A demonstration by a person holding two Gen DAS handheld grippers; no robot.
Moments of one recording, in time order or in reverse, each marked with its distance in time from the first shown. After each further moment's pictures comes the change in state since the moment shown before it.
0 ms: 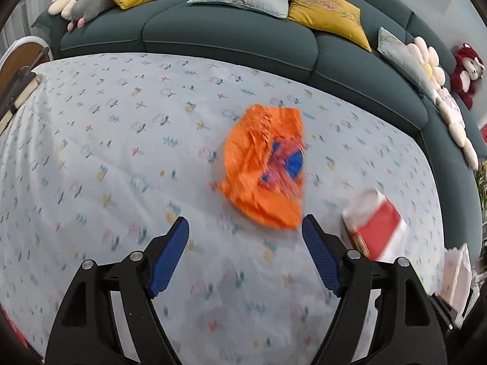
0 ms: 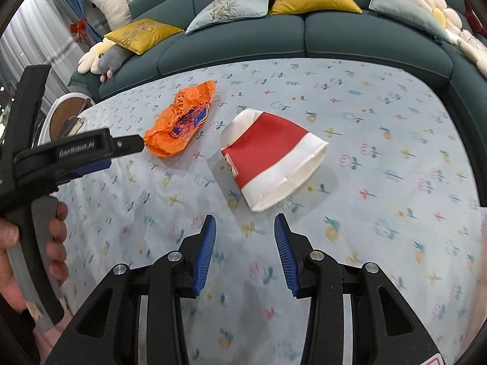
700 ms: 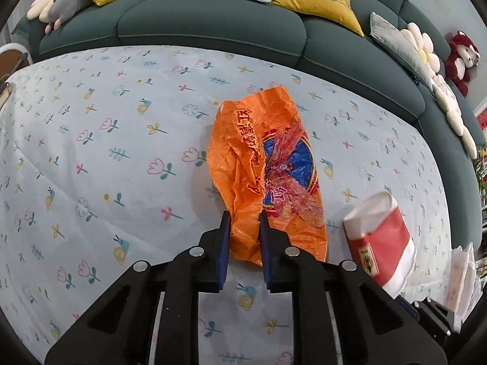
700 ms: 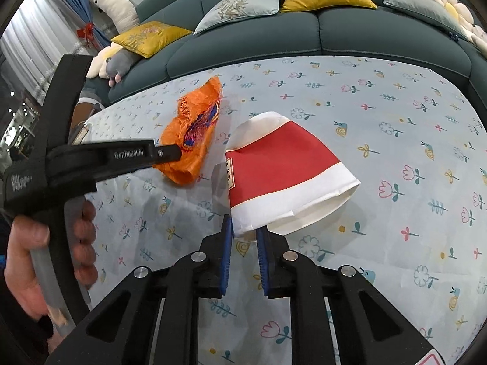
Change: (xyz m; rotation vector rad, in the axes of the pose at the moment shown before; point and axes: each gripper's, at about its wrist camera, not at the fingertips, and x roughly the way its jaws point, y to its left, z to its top) left arm 0.047 -0.025 0.010 0.054 0.038 -0.043; right arm 0.033 0.002 0.021 0.005 -0.024 0.072
